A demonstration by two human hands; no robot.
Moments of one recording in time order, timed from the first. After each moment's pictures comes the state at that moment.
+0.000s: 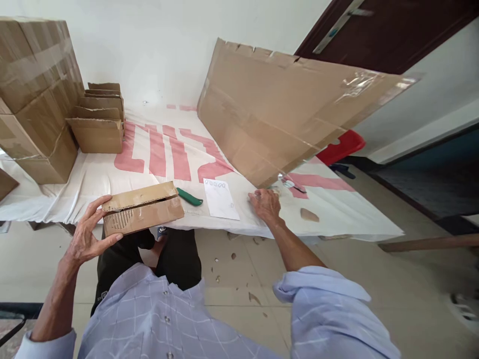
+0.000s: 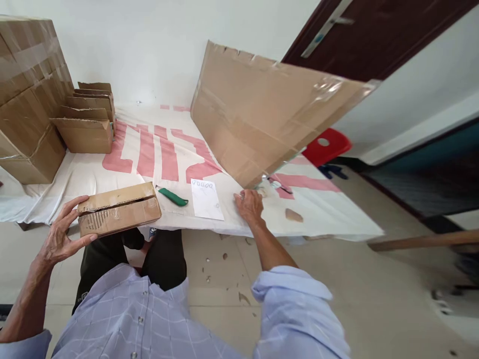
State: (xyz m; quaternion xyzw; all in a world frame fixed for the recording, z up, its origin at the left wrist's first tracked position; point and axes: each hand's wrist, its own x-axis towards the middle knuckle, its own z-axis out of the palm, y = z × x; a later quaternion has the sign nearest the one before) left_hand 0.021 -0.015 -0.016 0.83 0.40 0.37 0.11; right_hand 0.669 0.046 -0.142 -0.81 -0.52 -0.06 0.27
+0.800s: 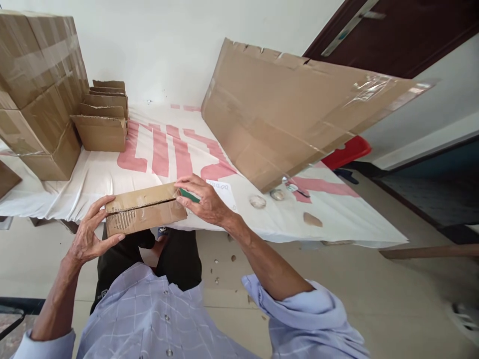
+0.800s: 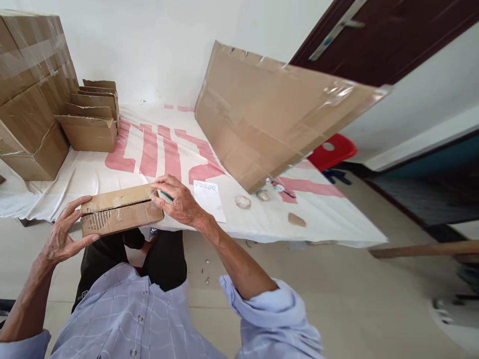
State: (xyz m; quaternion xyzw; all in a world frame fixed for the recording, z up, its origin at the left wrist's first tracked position) left_hand 0.021 -0.018 -0.019 0.84 0.37 0.39 0.11; right_hand 0.397 0.026 0.015 -0.36 -0.84 0.13 0.39
